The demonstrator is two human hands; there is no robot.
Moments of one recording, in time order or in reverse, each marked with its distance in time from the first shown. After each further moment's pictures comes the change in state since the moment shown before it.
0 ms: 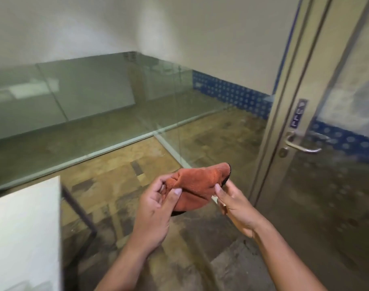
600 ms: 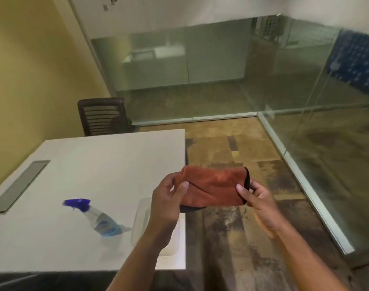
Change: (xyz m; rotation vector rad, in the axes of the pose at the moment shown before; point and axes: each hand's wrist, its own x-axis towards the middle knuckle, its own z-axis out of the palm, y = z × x) left_hand -0.158 0.046 -0.313 0.180 0.671 -0.234; right_hand 0.022 0.109 0.327 0.012 -0.308 0.131
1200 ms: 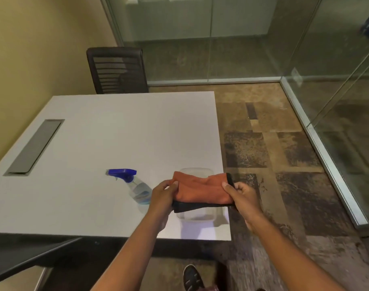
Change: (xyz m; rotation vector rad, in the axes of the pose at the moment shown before) left_hand 0.066 -0.152 -0.229 -0.030 0.150 -0.611; right_hand 0.029 0.173 0.195 -0.342 0.158 0.283
